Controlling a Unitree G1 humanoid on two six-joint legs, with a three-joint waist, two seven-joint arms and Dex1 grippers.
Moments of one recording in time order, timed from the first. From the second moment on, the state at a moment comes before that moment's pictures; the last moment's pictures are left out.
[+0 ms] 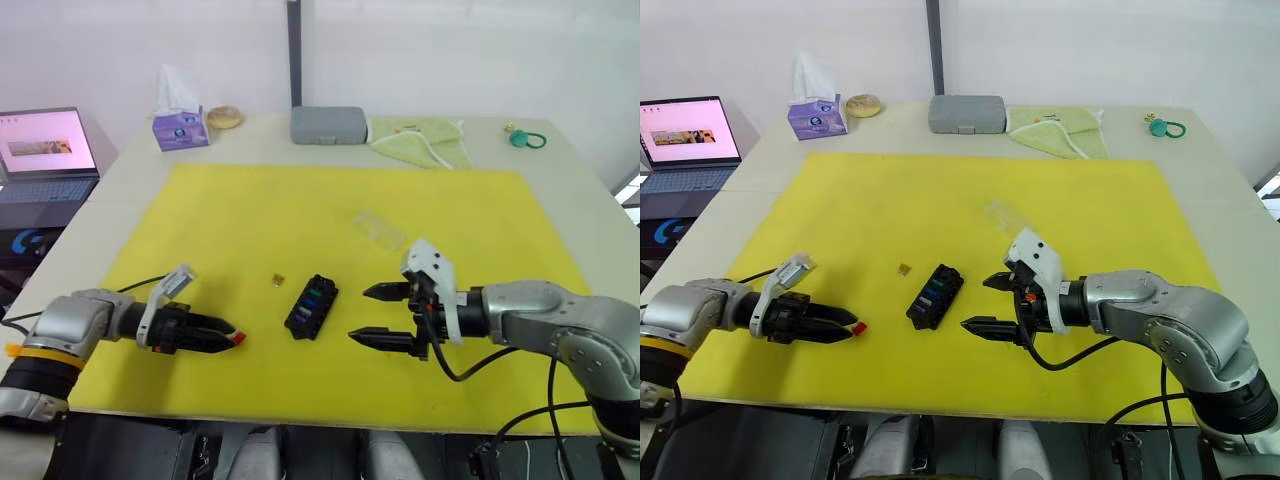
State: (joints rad) left arm -0.41 0.88 -0.18 0.26 -0.55 0.85 -1.59; right arm -0.38 -0.82 0.02 -0.63 0.97 1.14 0.60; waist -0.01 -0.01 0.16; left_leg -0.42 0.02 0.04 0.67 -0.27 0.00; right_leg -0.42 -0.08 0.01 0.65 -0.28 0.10
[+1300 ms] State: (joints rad) left arm -0.62 0.15 0.52 -0.08 -1.24 0.97 -0.54; right arm -0.78 -0.24 -0.11 -0.20 1.55 0.96 -0.15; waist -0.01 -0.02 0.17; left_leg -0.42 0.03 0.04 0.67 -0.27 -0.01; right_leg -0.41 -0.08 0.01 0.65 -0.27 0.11
